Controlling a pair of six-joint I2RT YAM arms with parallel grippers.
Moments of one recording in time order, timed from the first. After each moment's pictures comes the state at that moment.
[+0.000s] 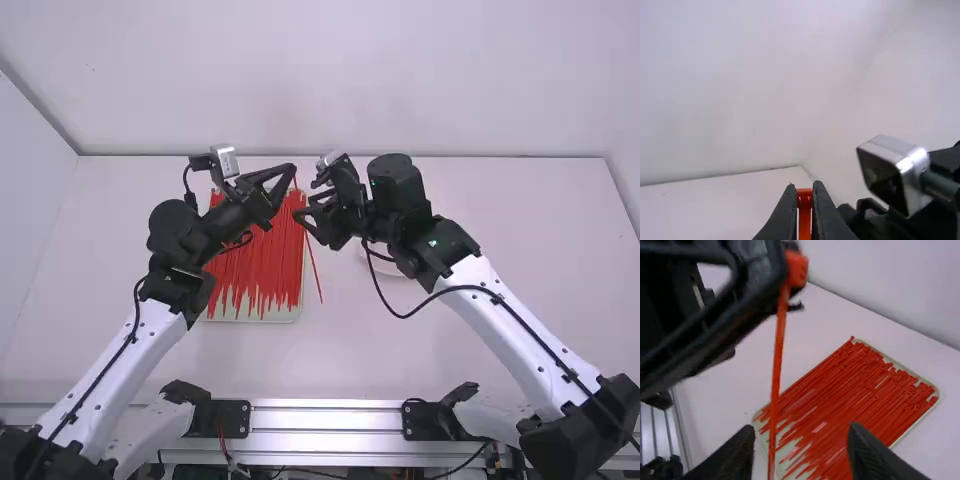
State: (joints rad) left arm -0.27 1.06 0.81 0.47 0.49 -0.67; right arm 0.60 1.34 1.26 -0.38 -0.48 0.08
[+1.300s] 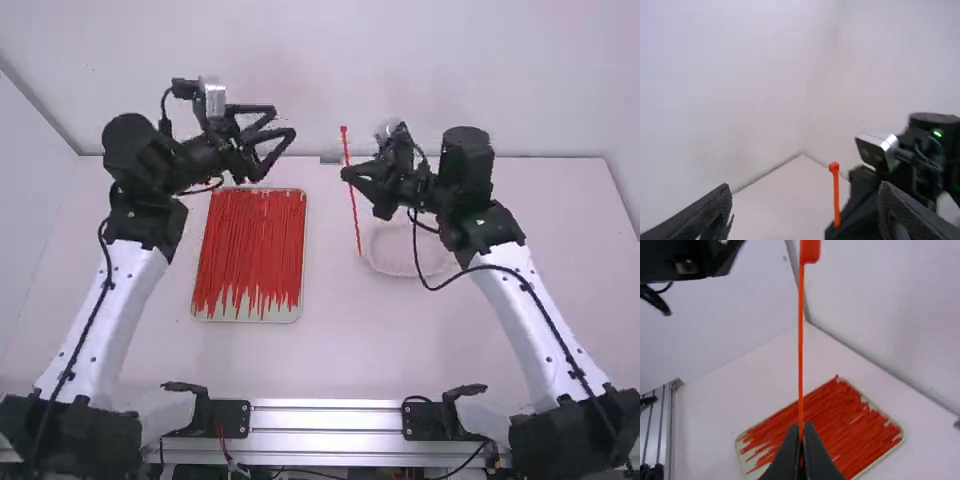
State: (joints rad) left arm -0.07 1.30 1.30 0.22 0.97 -0.40; right arm 0.27 1.34 1.26 -0.22 -0.88 -0.05
